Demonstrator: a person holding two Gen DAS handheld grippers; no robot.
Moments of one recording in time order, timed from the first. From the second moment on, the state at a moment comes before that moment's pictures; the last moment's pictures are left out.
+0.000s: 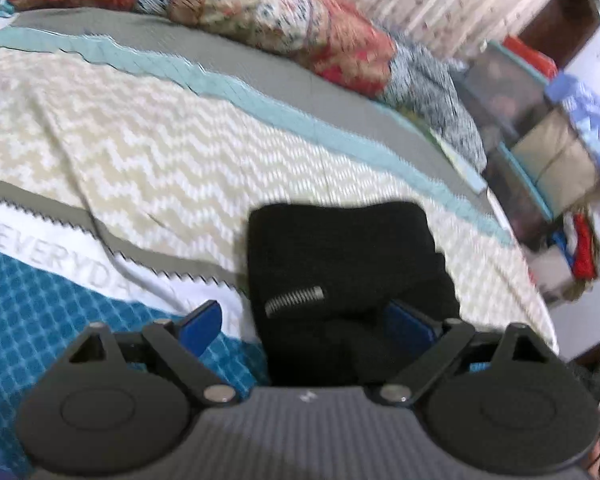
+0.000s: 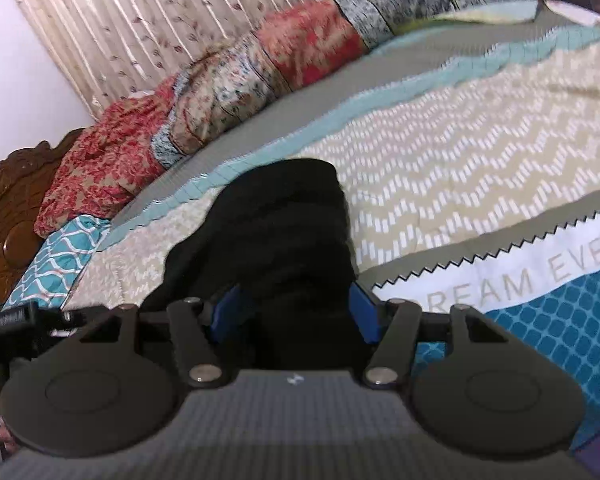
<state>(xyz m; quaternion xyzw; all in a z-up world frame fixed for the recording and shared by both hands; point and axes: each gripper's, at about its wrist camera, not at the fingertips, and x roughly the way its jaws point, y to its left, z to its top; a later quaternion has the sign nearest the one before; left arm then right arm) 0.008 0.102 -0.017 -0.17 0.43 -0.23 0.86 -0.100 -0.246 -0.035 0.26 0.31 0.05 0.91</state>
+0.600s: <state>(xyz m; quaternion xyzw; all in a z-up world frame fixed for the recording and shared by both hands) 0.033 0.059 -0.042 -0.08 0.47 -0.19 0.86 -0.080 -0.231 -0.034 0.25 0.30 0.07 0.92</state>
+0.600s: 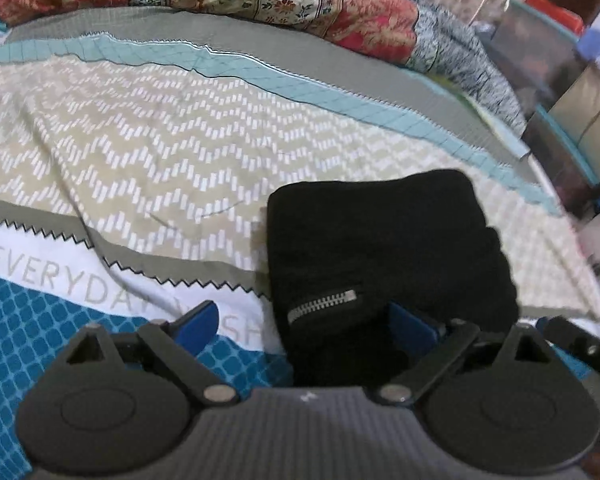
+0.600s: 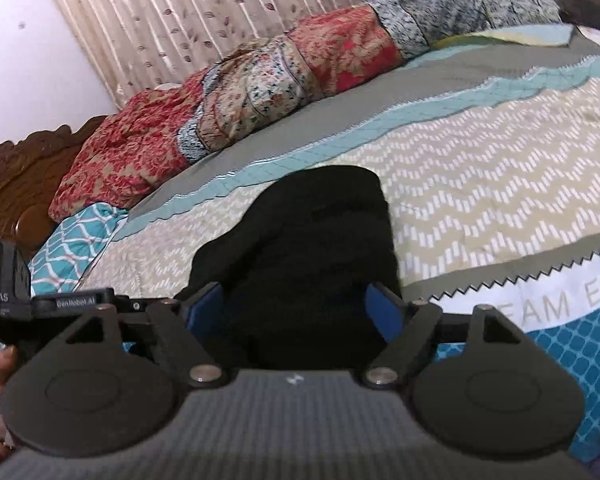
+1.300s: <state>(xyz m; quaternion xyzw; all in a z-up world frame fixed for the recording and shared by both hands) 0.031 0.037 -0.052 -0.01 0.48 -0.15 0.87 -0.076 -0.226 -0.064 0.28 0.38 0.05 0.88</state>
